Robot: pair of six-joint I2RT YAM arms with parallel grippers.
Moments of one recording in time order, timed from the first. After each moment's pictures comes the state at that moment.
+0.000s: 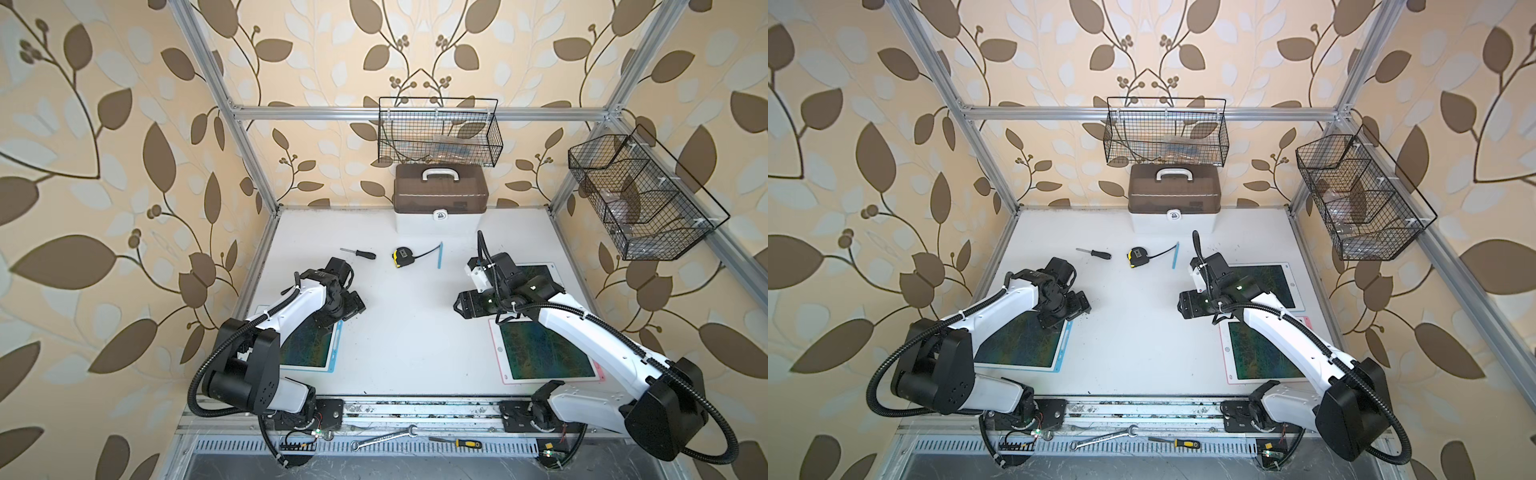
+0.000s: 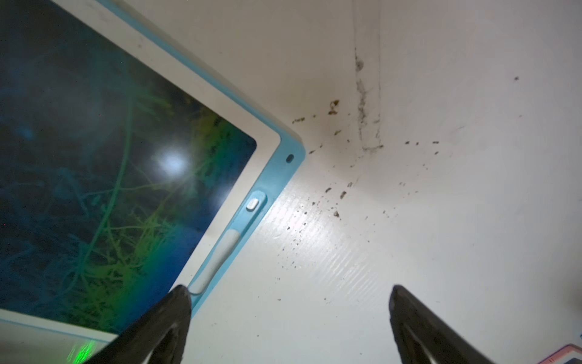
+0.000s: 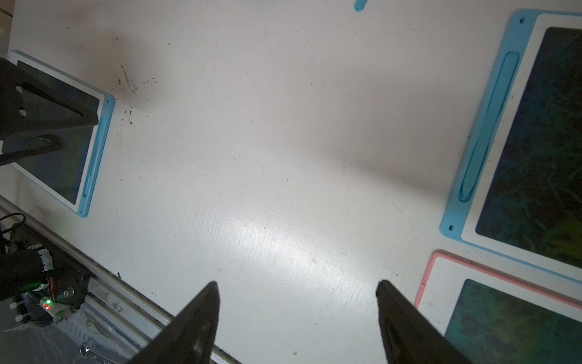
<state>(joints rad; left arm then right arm) -0.27 1.43 0.88 -0.86 0.11 -0.87 0.50 1.23 0.96 -0.78 -0.12 0.33</state>
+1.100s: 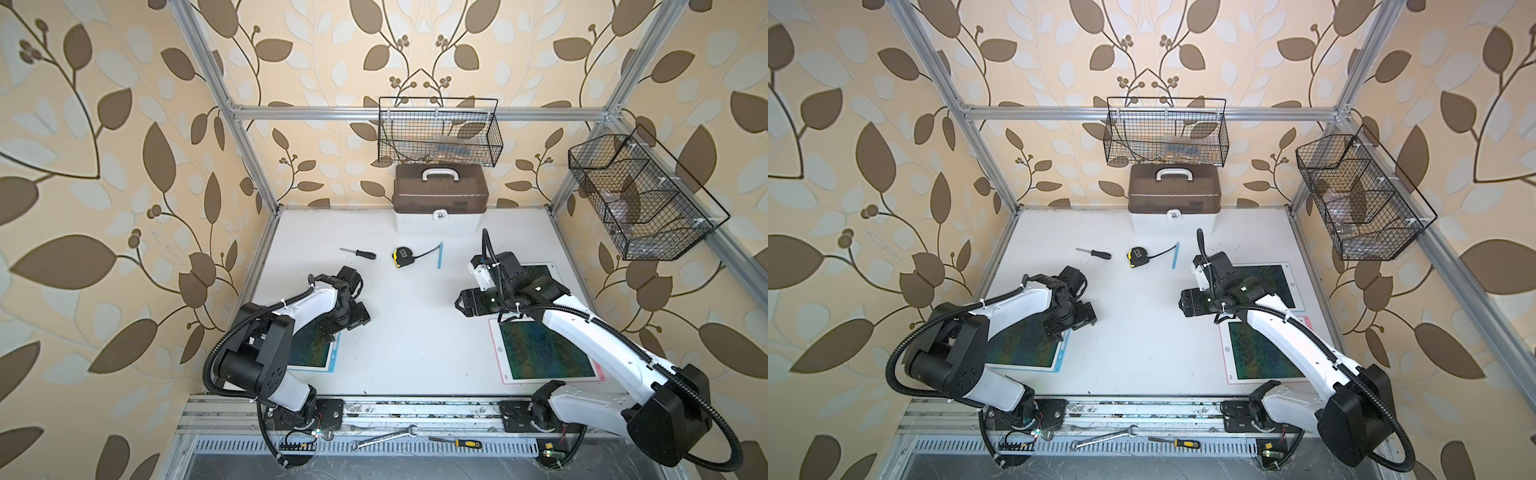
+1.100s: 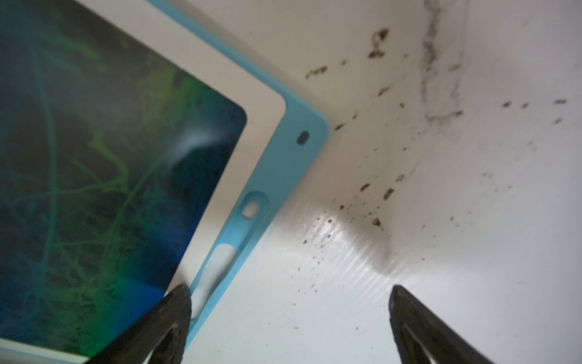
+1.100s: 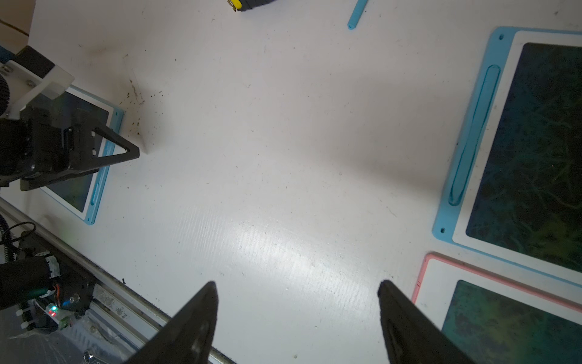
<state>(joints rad) -0.35 1.52 0.82 -0.81 0.07 -0.88 0.48 1.20 0.96 -0.78 -0.12 0.34</state>
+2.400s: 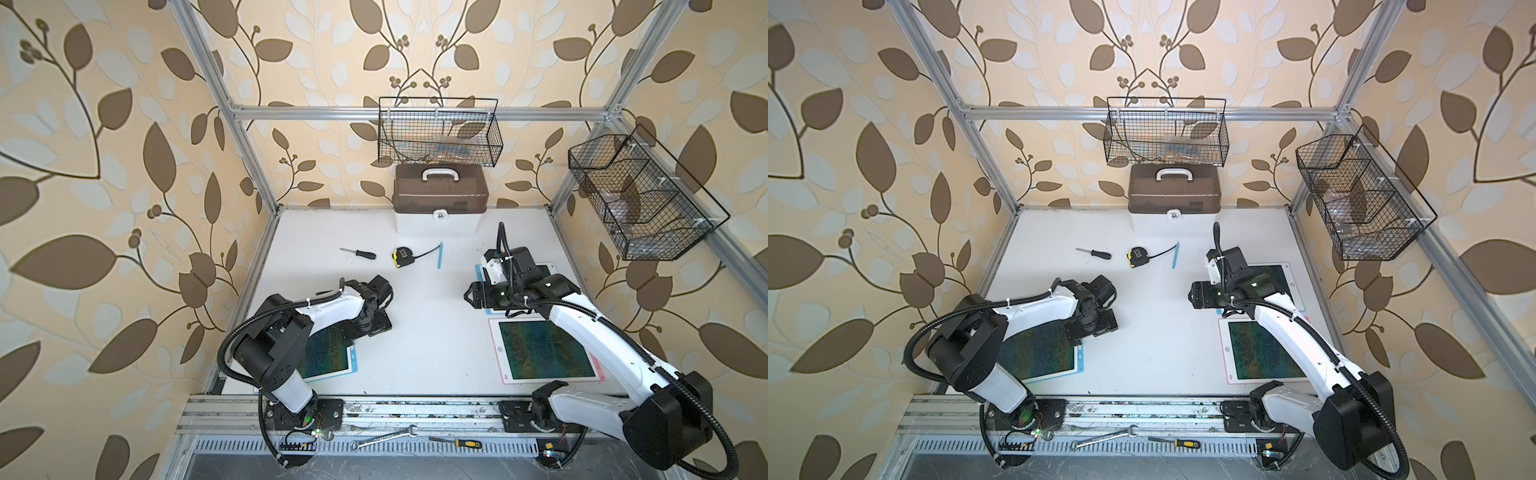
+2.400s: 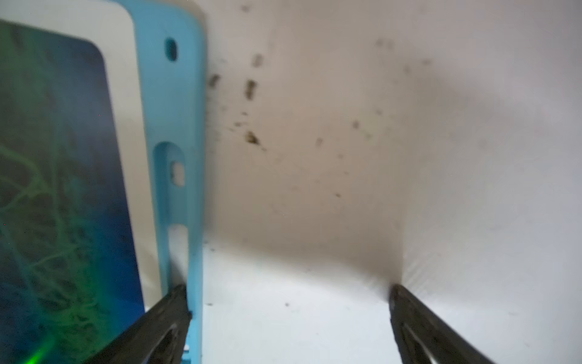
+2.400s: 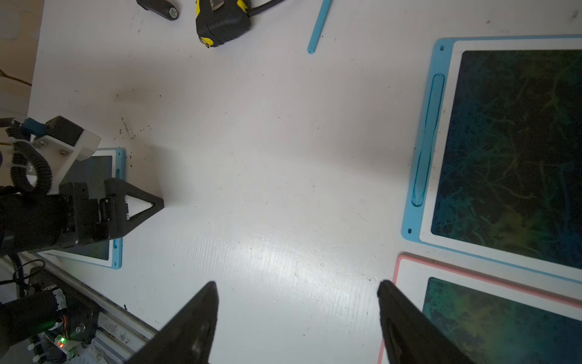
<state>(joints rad) -0.64 1.64 0.90 -0.78 0.01 -1.07 0.35 1.19 0.96 -0.77 -0.16 0.33</state>
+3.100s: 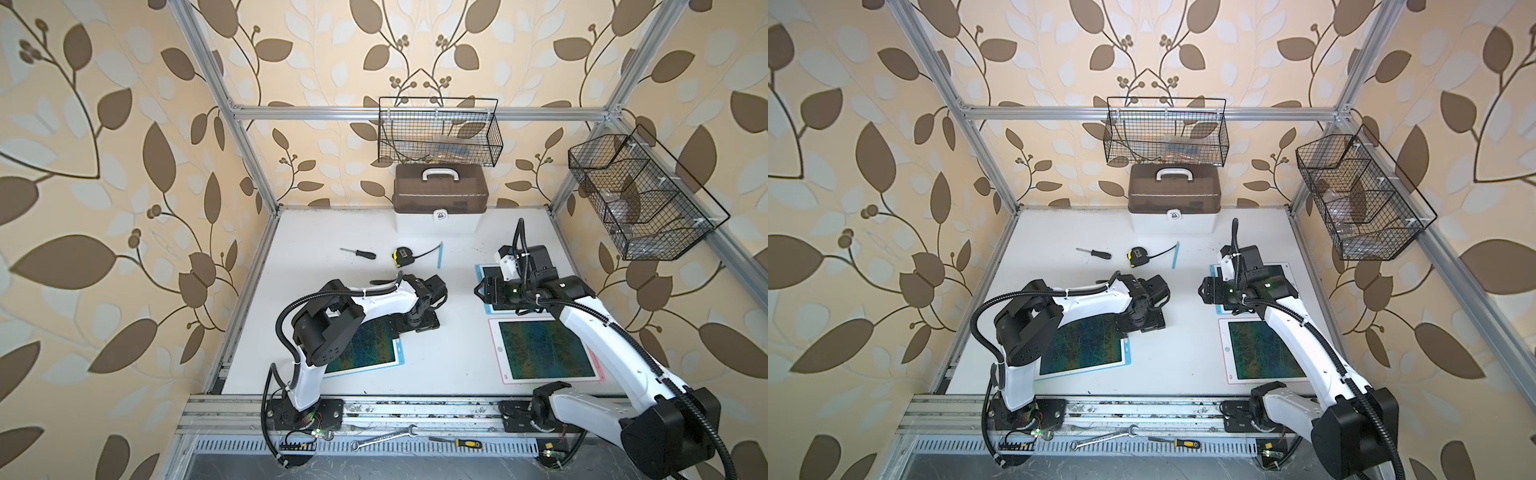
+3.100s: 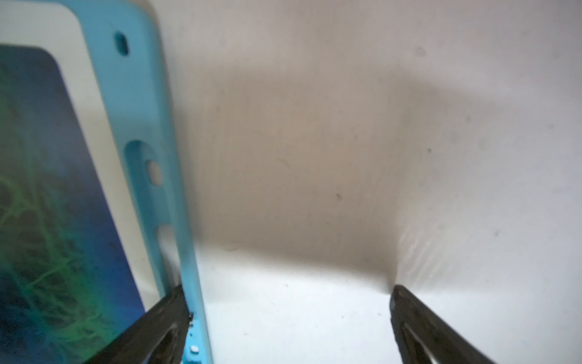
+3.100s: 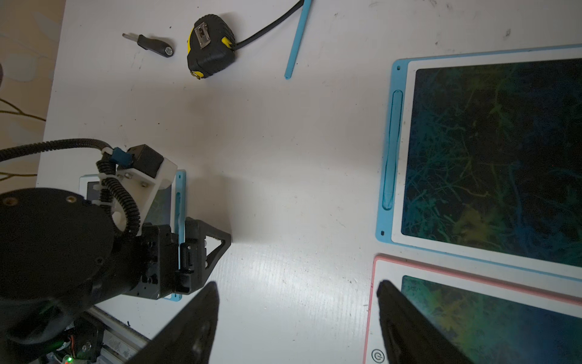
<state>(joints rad) -0.90 1.97 1.33 -0.84 0.03 -1.18 0.24 1.14 0.95 -0.77 -0.20 0.30</state>
